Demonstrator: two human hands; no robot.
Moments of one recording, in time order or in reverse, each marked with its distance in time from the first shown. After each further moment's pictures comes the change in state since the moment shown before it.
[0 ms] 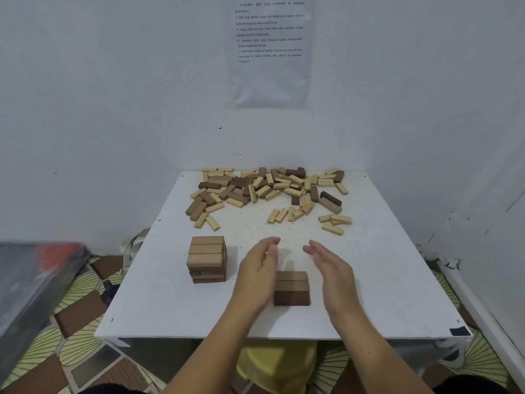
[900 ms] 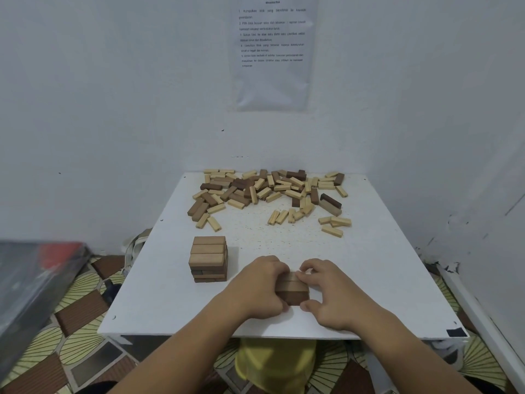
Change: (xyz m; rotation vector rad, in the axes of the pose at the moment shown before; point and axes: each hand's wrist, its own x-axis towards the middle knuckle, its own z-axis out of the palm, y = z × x) left_hand 0.012 -0.006 -0.017 0.733 -0.437 0.281; right_hand 0.005 -0.002 -0.033 -1.062 -0.471 -0.309
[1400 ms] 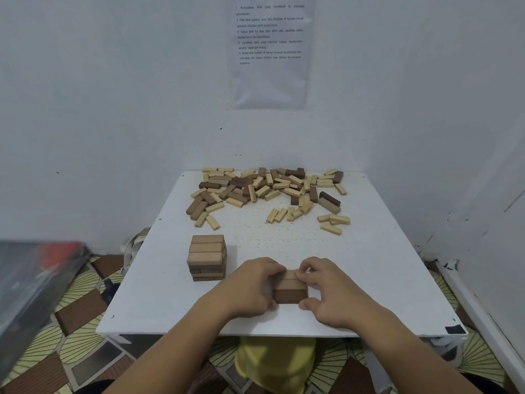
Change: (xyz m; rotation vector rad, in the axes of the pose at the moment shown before) left_hand -0.007 -0.012 -0.005 -0.080 -0.012 0.037; right_hand 0.001 0.002 0.002 0.012 0.015 -0.008
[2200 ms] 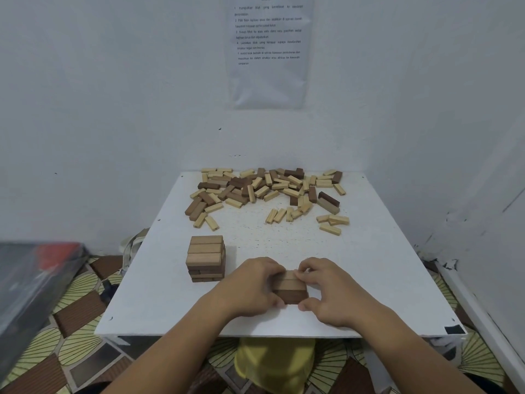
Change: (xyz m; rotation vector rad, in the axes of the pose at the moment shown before) left_hand 0.005 -0.002 0.002 -0.011 0.019 0.029; right_hand 0.001 0.000 -0.006 -0.028 -0.008 -0.023
